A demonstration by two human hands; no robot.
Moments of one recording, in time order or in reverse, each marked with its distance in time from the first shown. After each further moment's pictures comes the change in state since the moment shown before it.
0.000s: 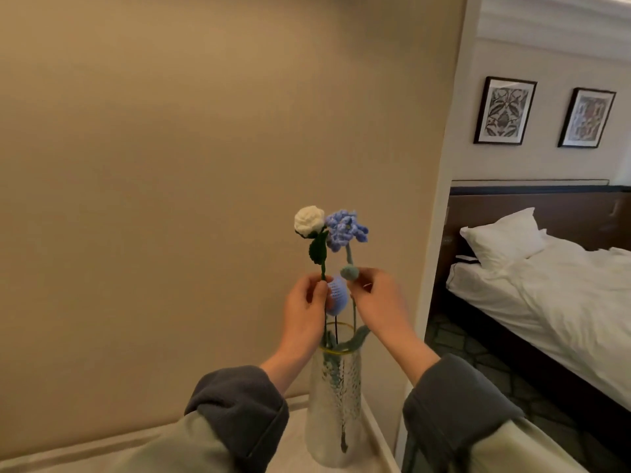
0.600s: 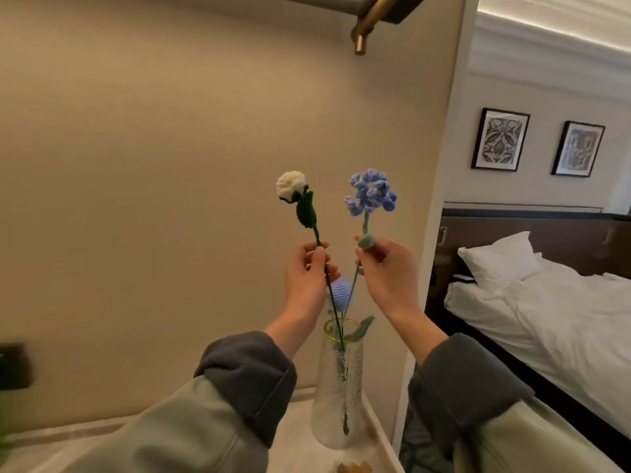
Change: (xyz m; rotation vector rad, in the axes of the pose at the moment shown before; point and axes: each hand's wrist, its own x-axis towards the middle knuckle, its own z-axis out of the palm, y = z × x) left_hand -0.022 0.099 -0.024 -0.316 0.091 -0.023; right_hand -0.032 -0.091 -0.042 0.089 0.206 -0.174
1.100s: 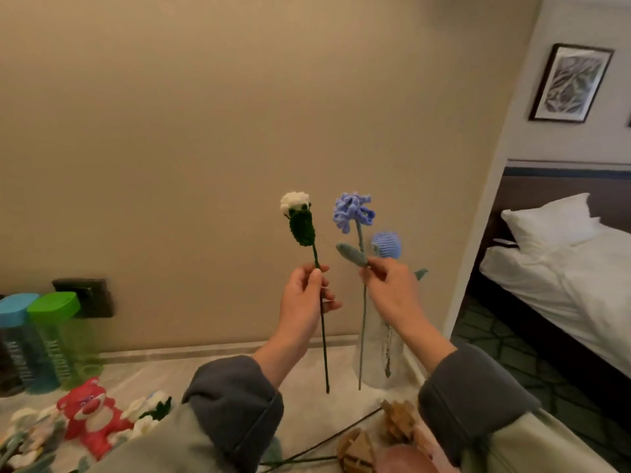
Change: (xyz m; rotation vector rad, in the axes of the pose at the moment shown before) left_hand -0.069 -0.025 -0.108 0.052 0.031 -0.262; right_hand -0.086 0.021 0.064 -0.066 -0.303 0.143
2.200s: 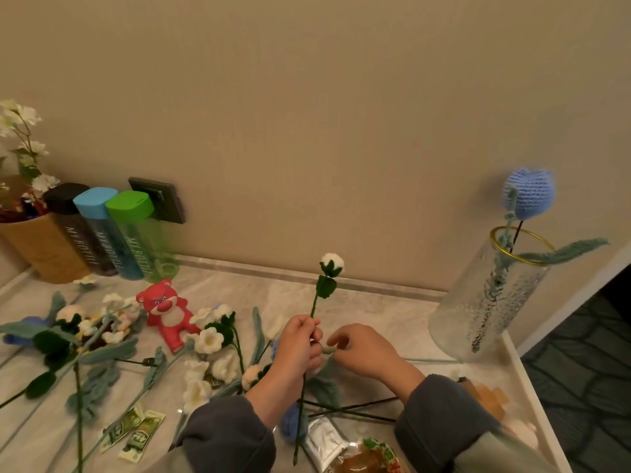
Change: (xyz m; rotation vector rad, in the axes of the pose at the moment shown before) left_hand -0.051 -0.115 -0.132 -0.082 0.402 -0.574; right_hand -0.098 0.070 0.187 -0.280 -1.034 0.107
